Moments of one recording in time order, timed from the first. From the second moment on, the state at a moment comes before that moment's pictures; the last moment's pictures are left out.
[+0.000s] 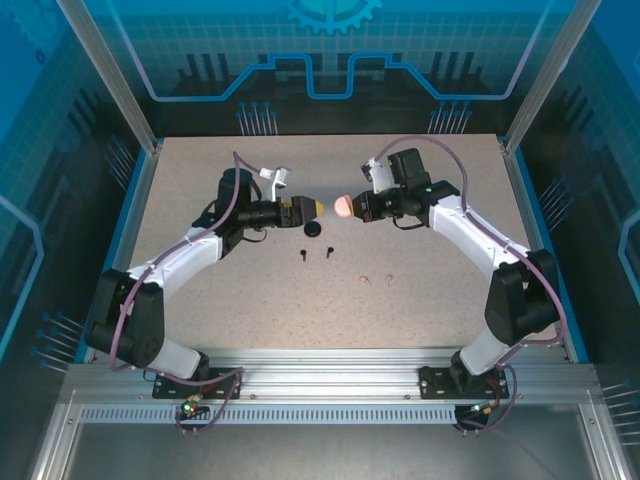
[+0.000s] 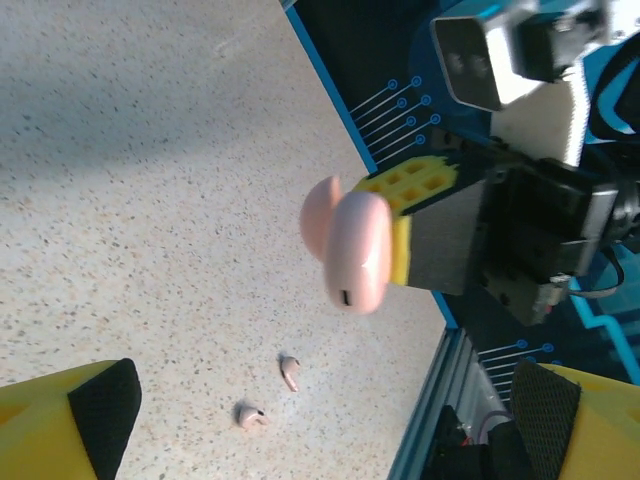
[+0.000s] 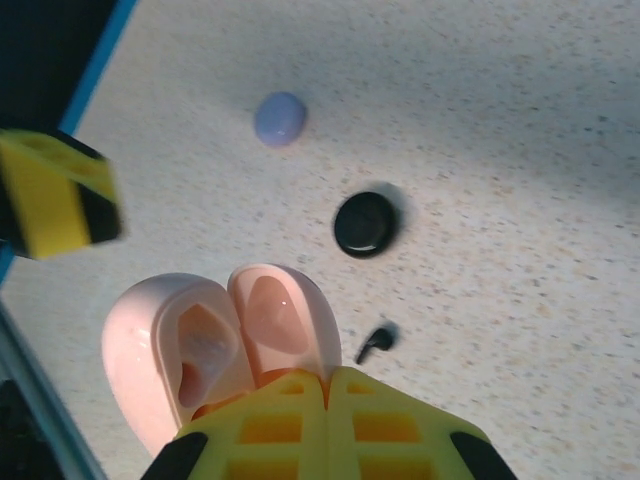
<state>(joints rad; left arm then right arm) -0.30 1.47 0.97 0.06 0.79 -0.57 0.38 1.63 1.32 -0.55 -0.46 0.20</state>
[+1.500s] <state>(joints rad) -0.37 2.00 1.65 -0.75 1.15 0.04 0.41 1.68 1.47 -0.79 -0.42 -0.16</state>
